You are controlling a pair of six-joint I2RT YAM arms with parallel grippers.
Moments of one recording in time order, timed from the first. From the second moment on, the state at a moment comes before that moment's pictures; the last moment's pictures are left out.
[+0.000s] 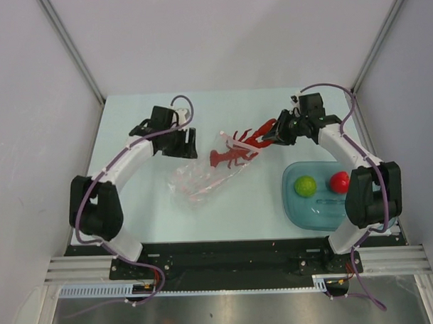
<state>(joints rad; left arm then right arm) -0.29 1.65 1.27 -0.61 0.25 -0.12 0.17 1.64 1.30 -0.46 -0.48 0.64</state>
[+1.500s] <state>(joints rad) -0.93 1.64 1.22 -0.40 0.05 0.11 0.16 1.58 1.15 -0.37 -0.55 0.76</state>
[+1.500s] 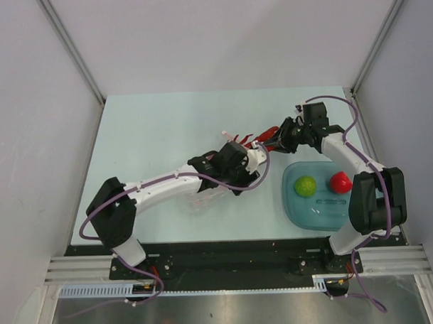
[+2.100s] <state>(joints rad) -0.94 1.69 1.21 -0.39 -0.03 0.15 0.17 1.58 1.15 -0.38 -0.56 0.76</state>
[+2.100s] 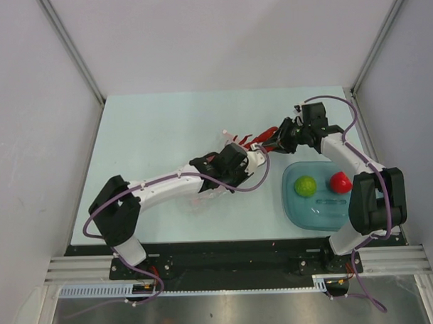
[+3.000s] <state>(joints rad) -0.88 1.45 1.07 -0.37 0.21 0.12 0.20 1.61 1.18 -0.35 -0.53 0.57</state>
